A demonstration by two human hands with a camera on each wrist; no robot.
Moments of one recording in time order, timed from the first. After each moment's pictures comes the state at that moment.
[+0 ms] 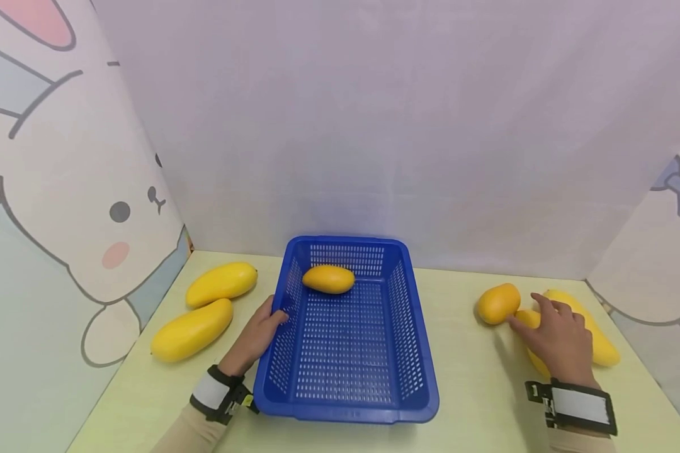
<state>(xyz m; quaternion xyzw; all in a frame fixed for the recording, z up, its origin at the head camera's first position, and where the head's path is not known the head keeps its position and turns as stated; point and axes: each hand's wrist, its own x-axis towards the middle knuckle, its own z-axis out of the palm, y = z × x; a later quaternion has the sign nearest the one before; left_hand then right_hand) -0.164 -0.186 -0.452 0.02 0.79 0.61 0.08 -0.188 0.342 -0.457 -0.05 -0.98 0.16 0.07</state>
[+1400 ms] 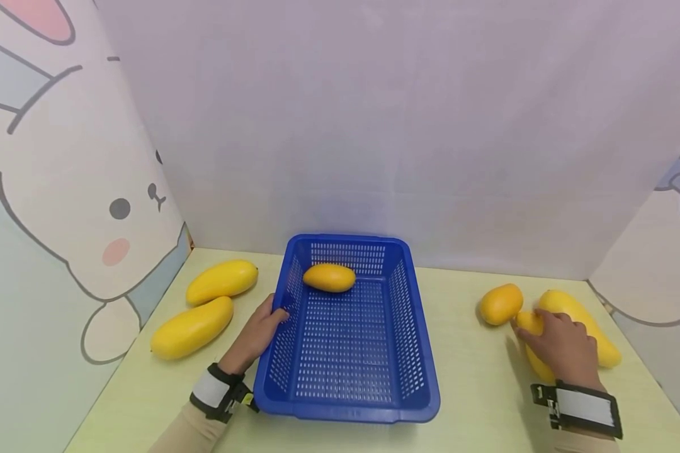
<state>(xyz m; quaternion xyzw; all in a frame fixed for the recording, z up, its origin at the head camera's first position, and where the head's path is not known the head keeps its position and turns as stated) -0.165 -0.186 -0.454 0.02 0.79 0.60 0.08 -0.188 0.358 -0.463 -0.04 -0.99 0.12 0.01</state>
